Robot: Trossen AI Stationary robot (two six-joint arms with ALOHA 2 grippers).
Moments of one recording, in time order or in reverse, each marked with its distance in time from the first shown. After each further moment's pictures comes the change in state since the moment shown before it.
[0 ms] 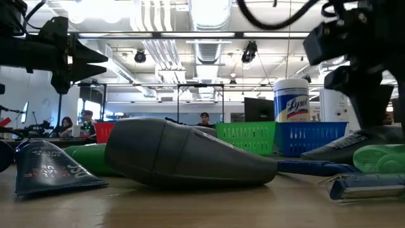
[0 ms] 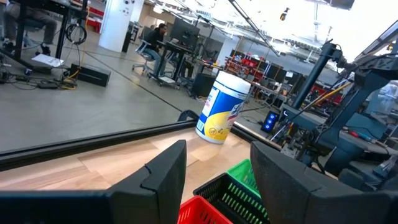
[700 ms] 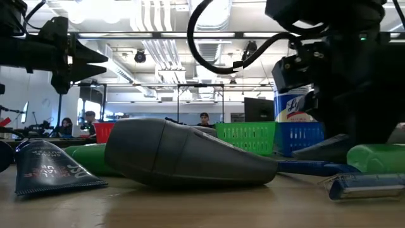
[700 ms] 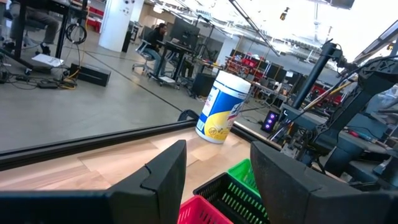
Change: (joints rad) left arm 0.000 0.000 0.000 0.000 0.000 0.000; right arm -0.099 0.122 0.022 0.103 -0.050 -0.068
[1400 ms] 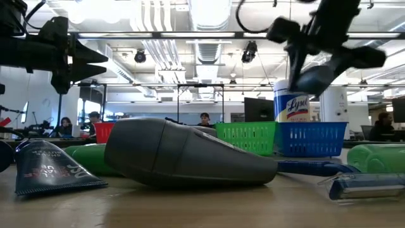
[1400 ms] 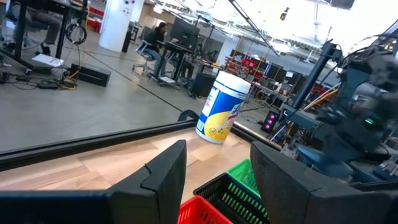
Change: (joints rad) left arm 0.000 0.000 0.000 -0.001 0.000 0.000; right arm -0.230 -0.474 -0.113 -0.161 0.334 1.199
